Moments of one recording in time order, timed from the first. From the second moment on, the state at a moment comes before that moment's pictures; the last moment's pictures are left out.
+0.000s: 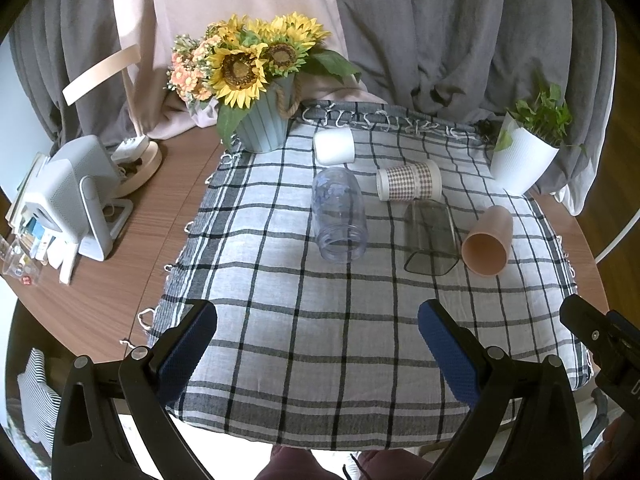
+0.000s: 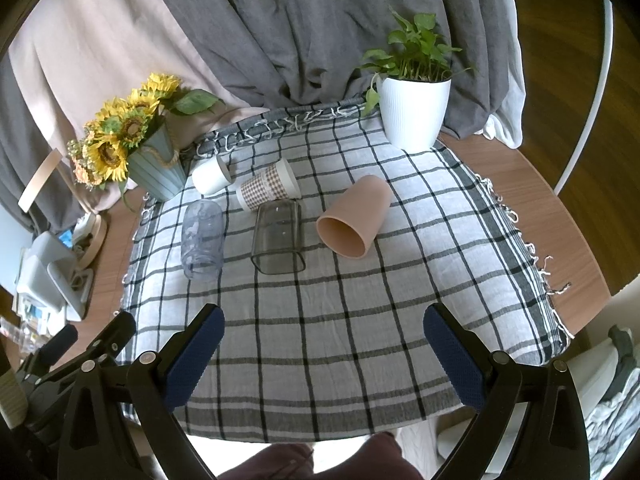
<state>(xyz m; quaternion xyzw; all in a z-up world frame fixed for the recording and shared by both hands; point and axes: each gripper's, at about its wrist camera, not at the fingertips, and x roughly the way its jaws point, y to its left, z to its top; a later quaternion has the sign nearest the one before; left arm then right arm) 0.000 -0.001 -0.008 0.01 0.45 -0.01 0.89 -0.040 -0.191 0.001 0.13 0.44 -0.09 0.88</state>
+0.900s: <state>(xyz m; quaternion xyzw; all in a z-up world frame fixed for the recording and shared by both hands) 0.004 -0.001 -0.012 0.00 0.45 -0.01 0.89 -0.036 -0.190 0.001 0.13 0.44 -0.09 0.88</state>
